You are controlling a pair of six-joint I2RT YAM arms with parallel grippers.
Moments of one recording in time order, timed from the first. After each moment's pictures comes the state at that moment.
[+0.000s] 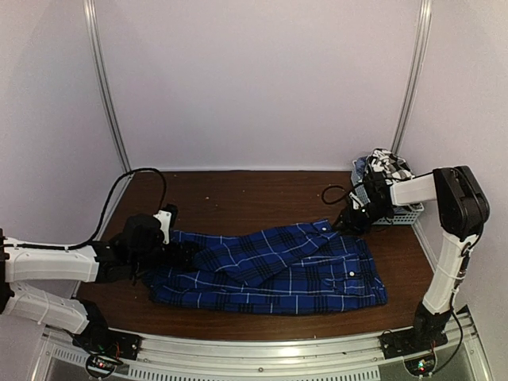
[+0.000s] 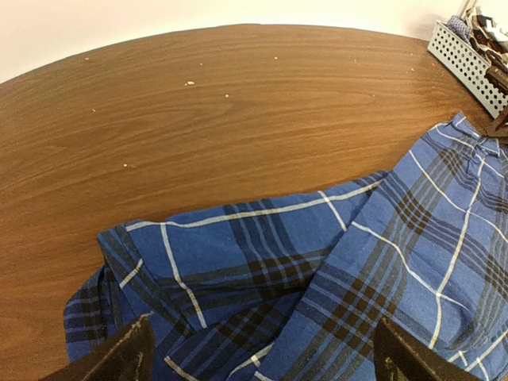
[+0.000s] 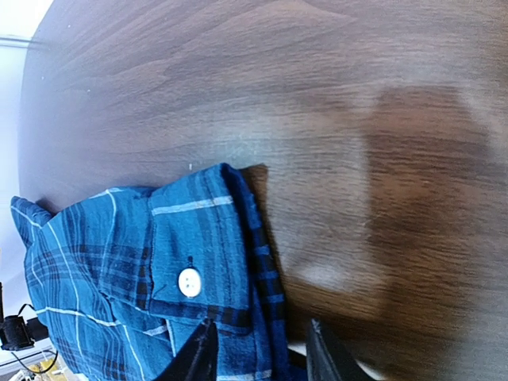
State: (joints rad) left arm -0.77 1.14 0.45 0.10 -0.29 -0.36; right arm 0.14 1.91 1.13 -0.35 -0.53 0.30
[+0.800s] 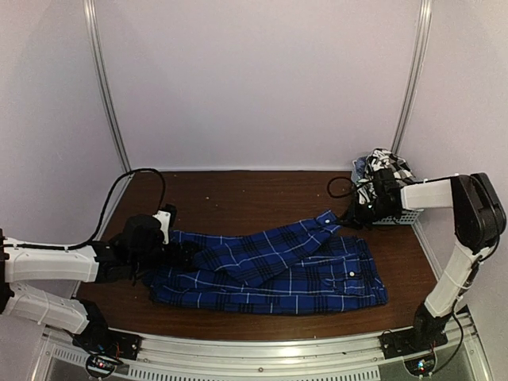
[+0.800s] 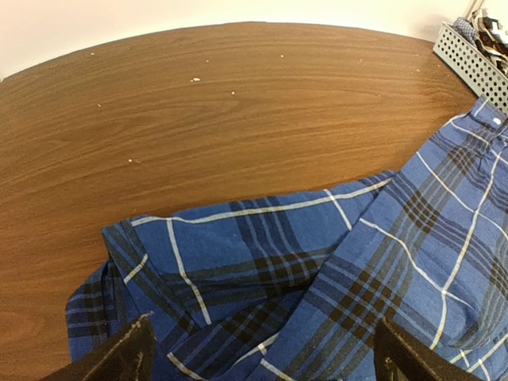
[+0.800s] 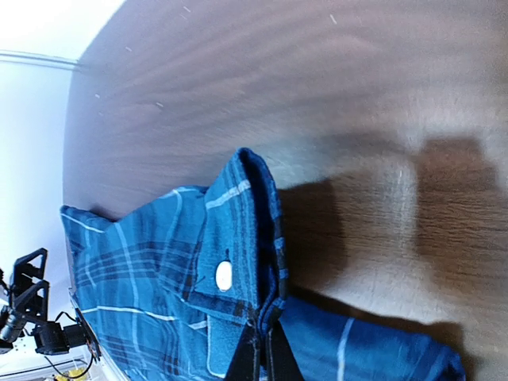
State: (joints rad) left arm -0.77 1.14 0.45 0.09 -0.30 -0.38; right arm 0.14 1.76 1.01 -0.24 -0.60 0.42
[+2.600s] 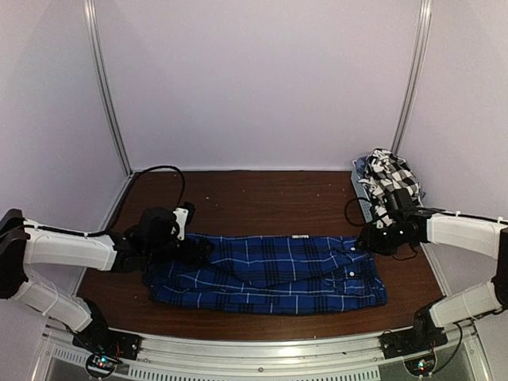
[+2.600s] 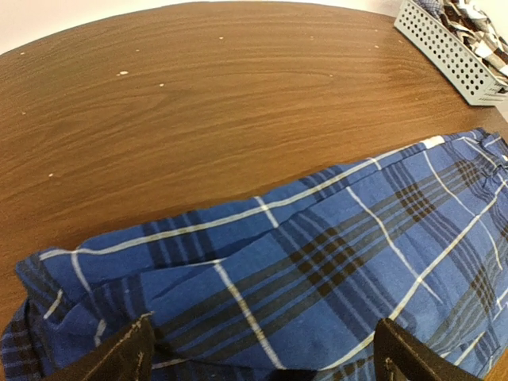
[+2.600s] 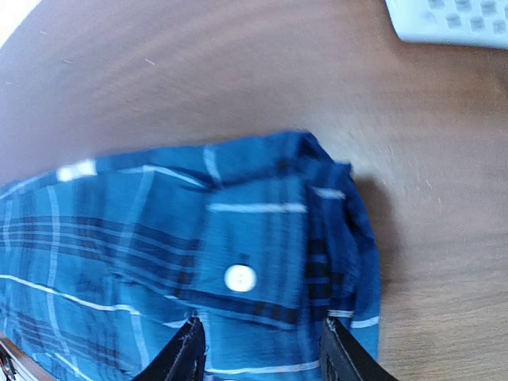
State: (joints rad) left arm -0.77 1.33 0.56 0.14 -0.16 -0.37; right arm 0.26 1.27 0.66 -0.40 -0.16 0.44
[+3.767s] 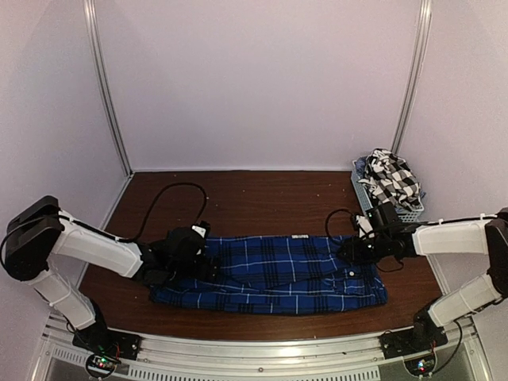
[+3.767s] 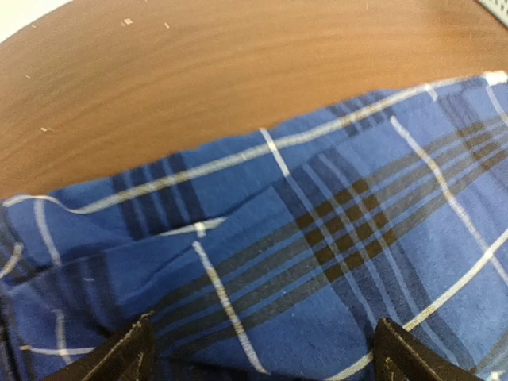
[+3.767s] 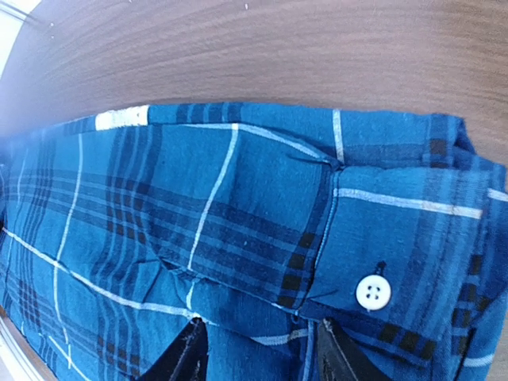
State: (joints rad) left arm -0.92 1.58 0.61 0.15 -0.38 -0.42; right arm 0.40 1.37 0.55 -0.11 -0.19 0.44
